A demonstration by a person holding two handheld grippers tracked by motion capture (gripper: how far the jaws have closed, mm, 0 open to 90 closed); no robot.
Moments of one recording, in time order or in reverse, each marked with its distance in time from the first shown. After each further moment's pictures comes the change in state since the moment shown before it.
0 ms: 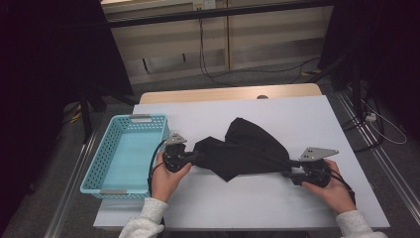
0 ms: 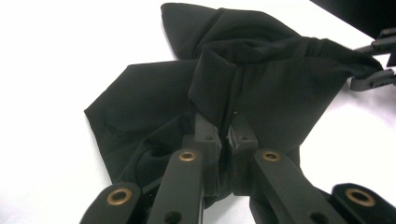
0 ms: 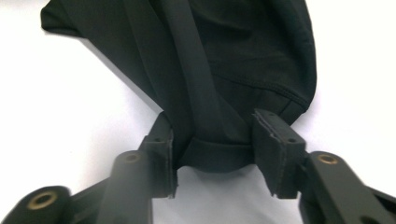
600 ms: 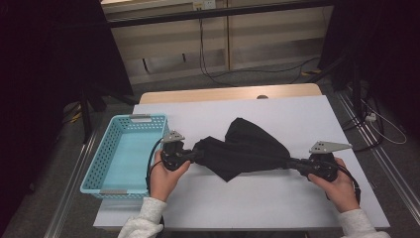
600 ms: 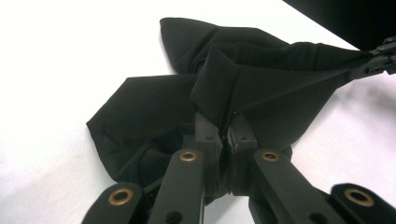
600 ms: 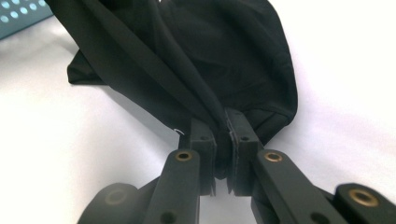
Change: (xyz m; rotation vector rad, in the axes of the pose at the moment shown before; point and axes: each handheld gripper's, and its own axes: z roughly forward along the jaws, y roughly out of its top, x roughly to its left) left arm -0.005 0.009 -0.008 -0.015 -0.012 0.009; right arm -0.011 0.009 -0.019 -0.091 0.042 0.157
